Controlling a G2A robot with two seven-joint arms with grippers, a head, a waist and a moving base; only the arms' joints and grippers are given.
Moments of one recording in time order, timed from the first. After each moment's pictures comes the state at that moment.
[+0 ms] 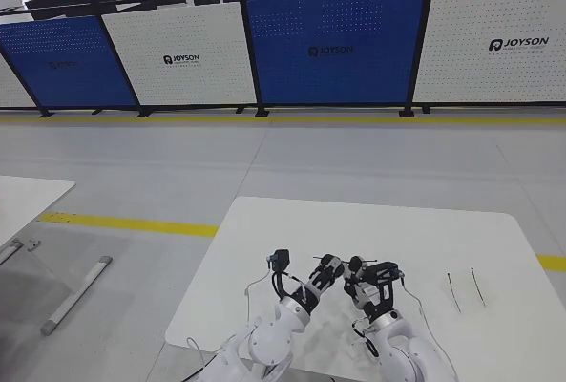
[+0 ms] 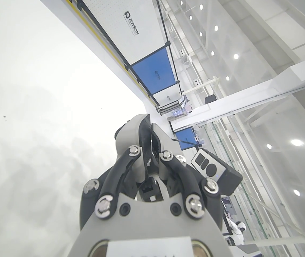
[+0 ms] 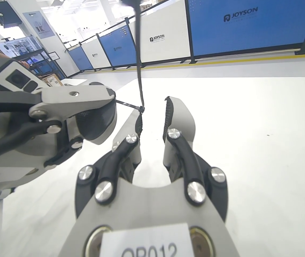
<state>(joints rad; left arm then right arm) 1.46 -1.33 -1.04 -1.61 0.12 -0.06 0.04 -1.35 -1.43 1.03 -1.34 -1.11 -0.17 -0.14</state>
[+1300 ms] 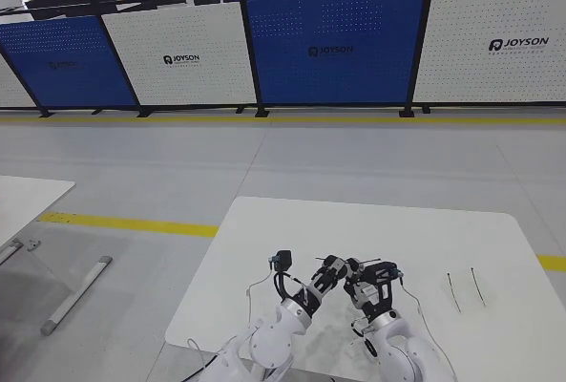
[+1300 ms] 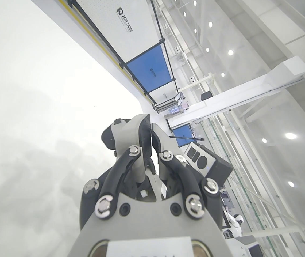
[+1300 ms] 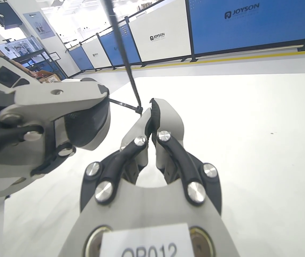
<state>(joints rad) 1.46 -1.33 -1.03 -1.61 0.13 -0.10 0.04 -1.34 -1.43 1.03 -1.32 -1.09 -0.17 -0.14</state>
